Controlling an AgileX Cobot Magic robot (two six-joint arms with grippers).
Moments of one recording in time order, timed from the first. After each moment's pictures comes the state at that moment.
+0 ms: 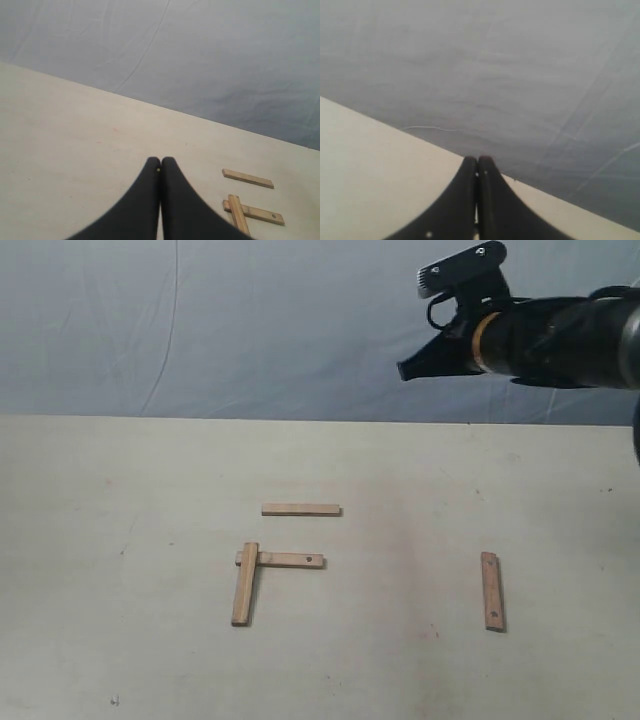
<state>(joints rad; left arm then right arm) -0.09 0.09 0.00 -0.16 0.08 -0.16 0.39 1.93 -1.46 -1.43 0.24 1.19</state>
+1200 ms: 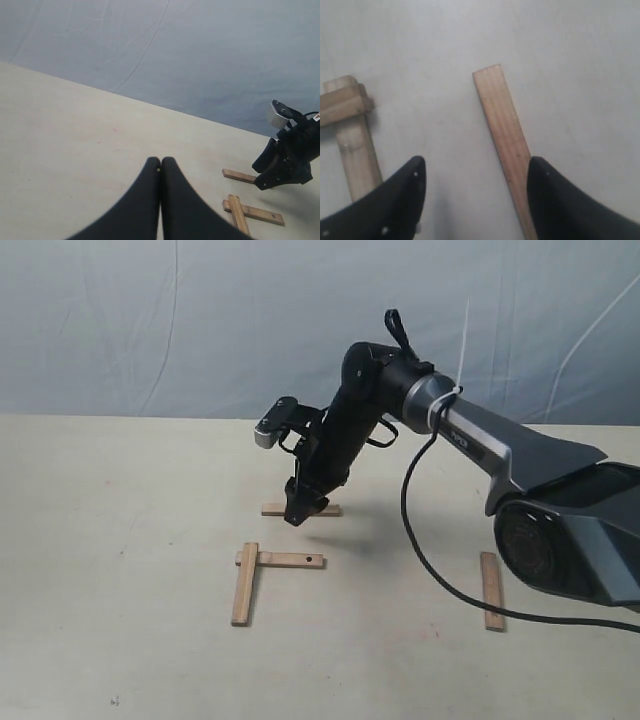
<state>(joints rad) -0.09 0.09 0.00 -0.16 0.08 -0.16 0.52 2.66 -2.48 0.34 1.22 -0.83</state>
